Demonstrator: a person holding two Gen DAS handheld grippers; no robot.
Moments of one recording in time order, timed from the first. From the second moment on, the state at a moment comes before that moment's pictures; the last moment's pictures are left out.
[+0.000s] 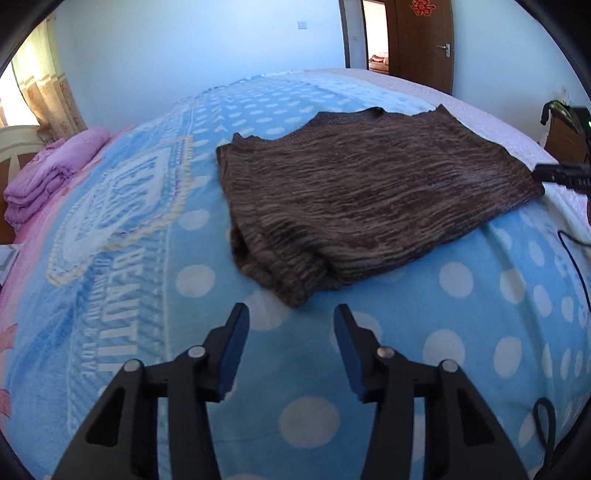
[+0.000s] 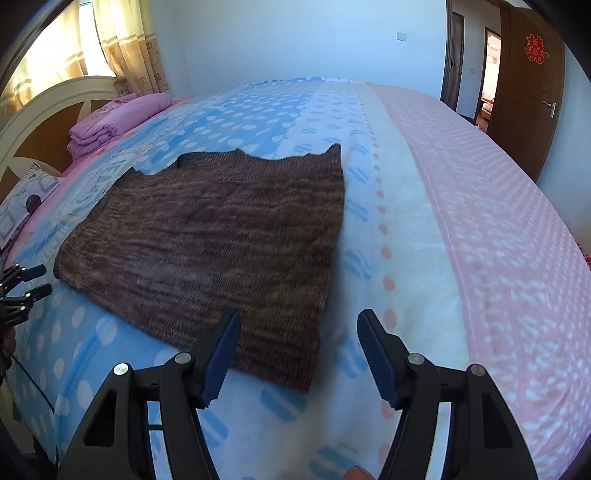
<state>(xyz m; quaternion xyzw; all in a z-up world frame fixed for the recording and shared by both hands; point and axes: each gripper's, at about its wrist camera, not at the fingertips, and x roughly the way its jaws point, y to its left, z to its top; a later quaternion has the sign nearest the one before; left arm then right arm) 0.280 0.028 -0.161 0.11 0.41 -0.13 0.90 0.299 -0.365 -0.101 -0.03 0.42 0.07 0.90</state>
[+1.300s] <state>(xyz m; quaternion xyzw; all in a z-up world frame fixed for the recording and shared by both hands) 0.277 0.073 -0.125 0.11 0.37 -0.12 0.92 0.272 -0.361 -0.085 -0.03 0.39 0.07 0.92</state>
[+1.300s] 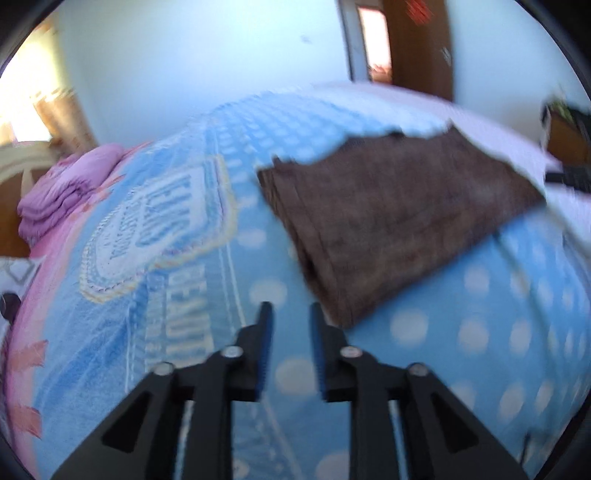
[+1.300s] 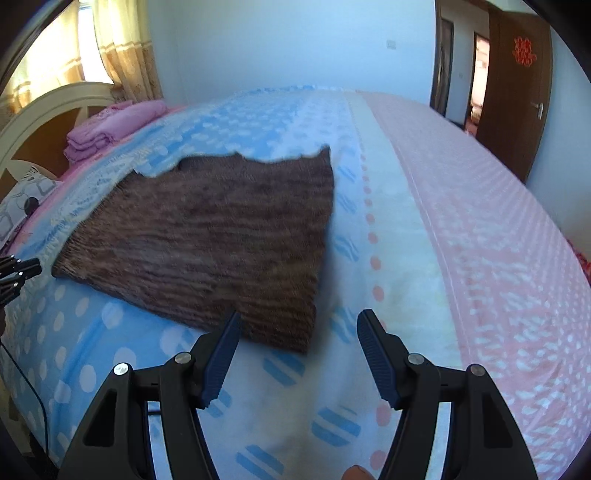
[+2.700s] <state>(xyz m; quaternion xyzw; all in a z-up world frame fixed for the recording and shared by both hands) 0.308 0.048 -0.174 0.05 0.43 -0.05 0.90 0.335 -0.259 -0.094 -0.05 0.40 0.14 0.90</state>
